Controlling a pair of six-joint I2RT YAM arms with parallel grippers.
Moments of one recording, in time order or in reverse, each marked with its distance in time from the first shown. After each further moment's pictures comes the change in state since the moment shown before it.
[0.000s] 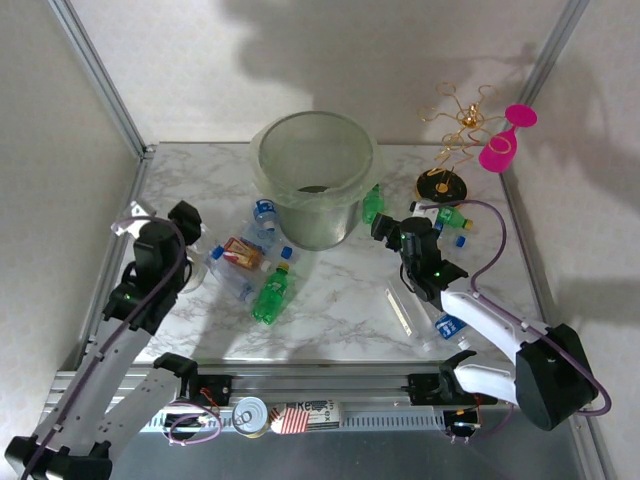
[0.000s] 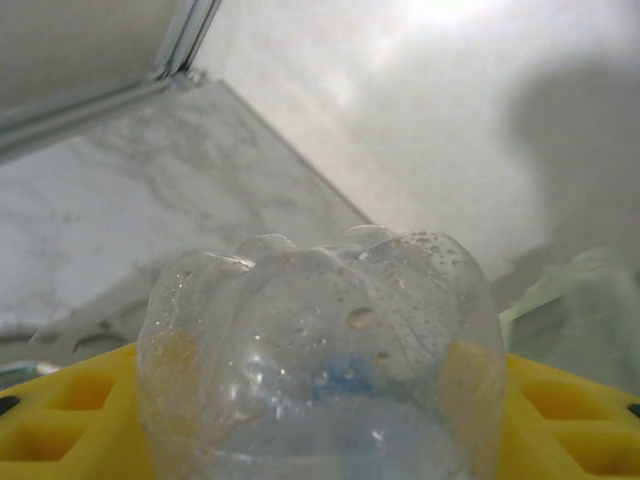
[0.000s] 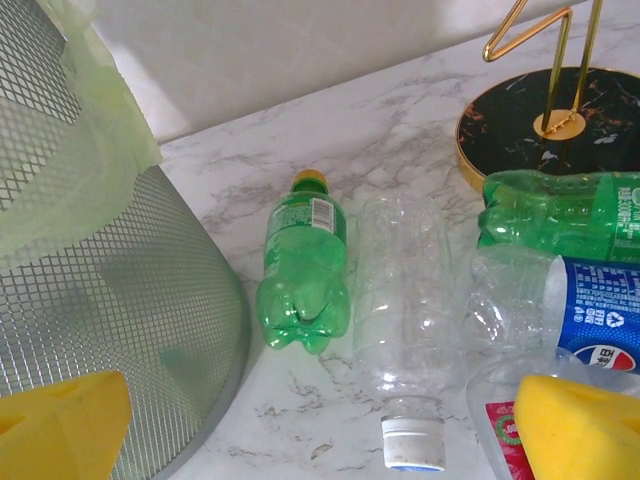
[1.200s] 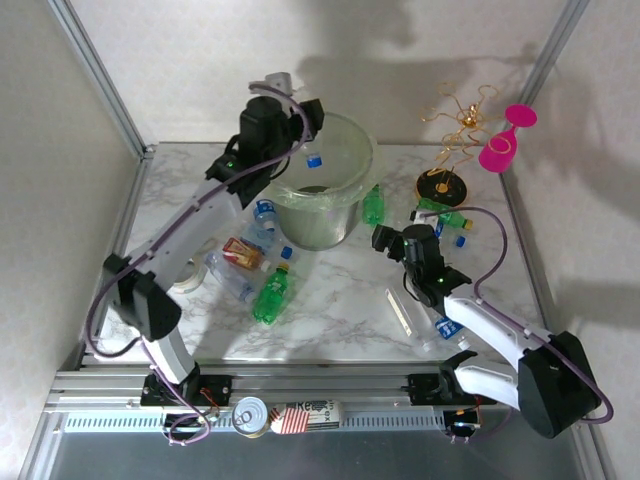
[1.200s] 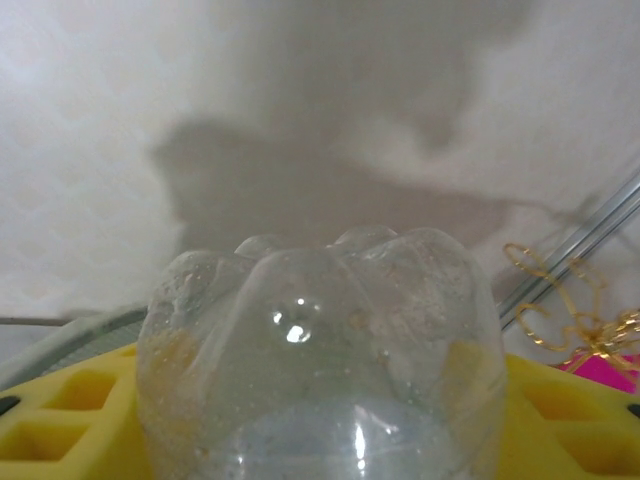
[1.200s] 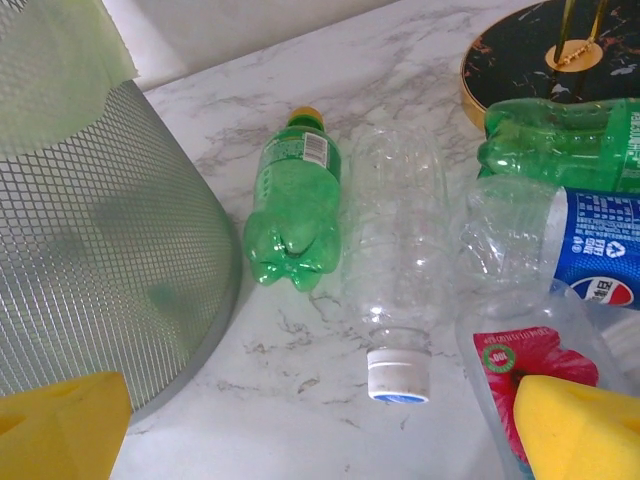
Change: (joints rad) left arm -0.293 1.021 1.006 0.170 0.267 0.383; right arm -0.013 -0.060 -0.058 -0.065 -0.074 0.010
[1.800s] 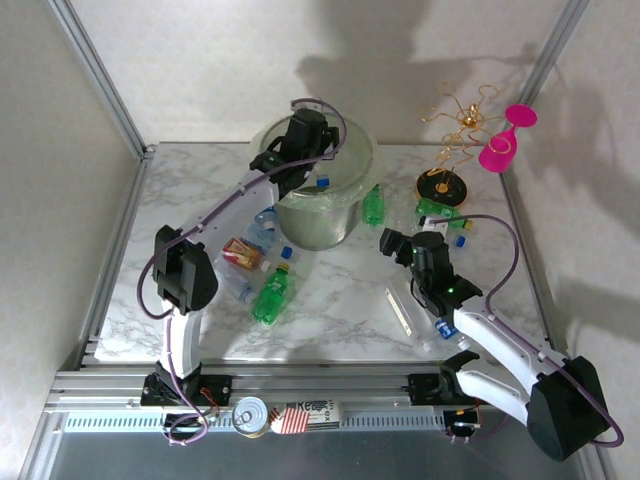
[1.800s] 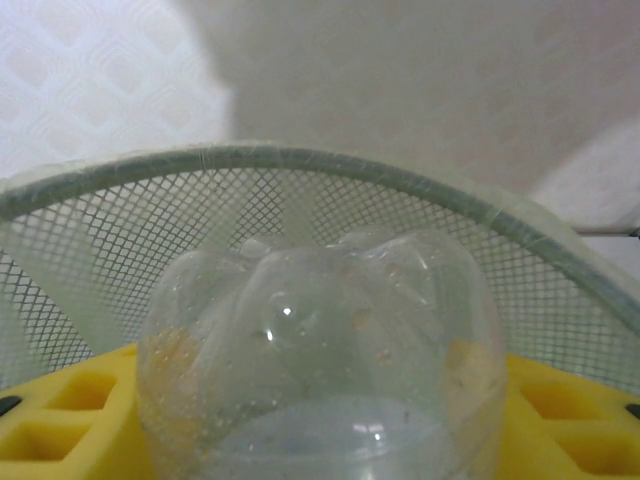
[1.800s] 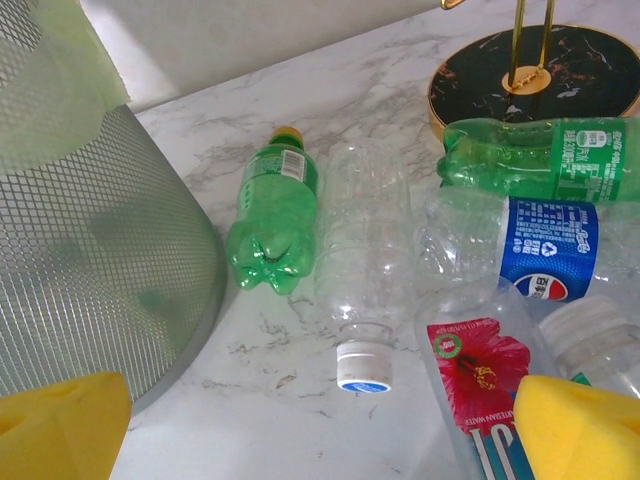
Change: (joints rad) left arm -0.032 0.249 0.138 -0.162 -0.119 0.063; right arm -0.009 -0.123 -0.043 -0.053 0.030 -0.012
